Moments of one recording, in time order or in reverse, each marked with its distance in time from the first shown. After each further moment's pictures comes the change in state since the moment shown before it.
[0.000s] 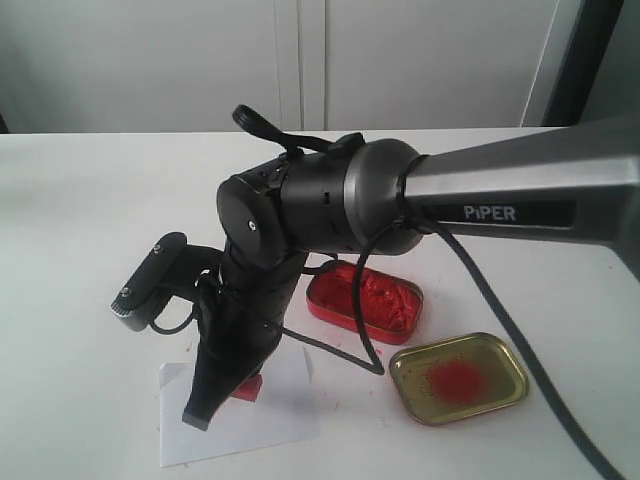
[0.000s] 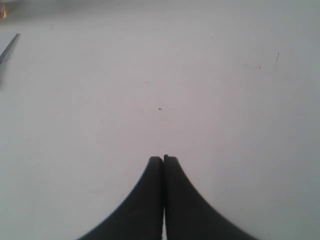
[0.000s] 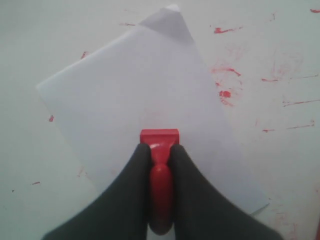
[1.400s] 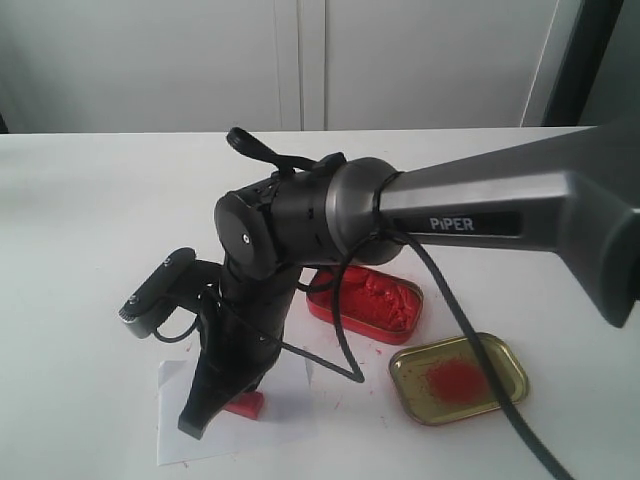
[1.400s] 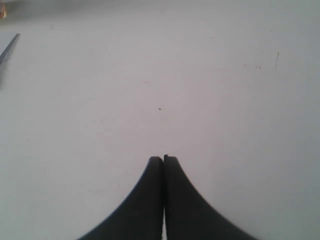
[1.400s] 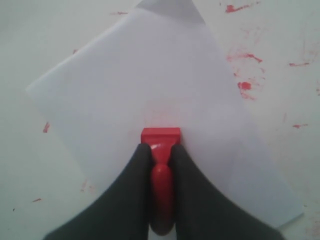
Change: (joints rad) left arm 0.000 0.000 0.000 0.000 0.000 0.000; right arm -0.002 0.074 -0.017 0.026 0.012 0.054
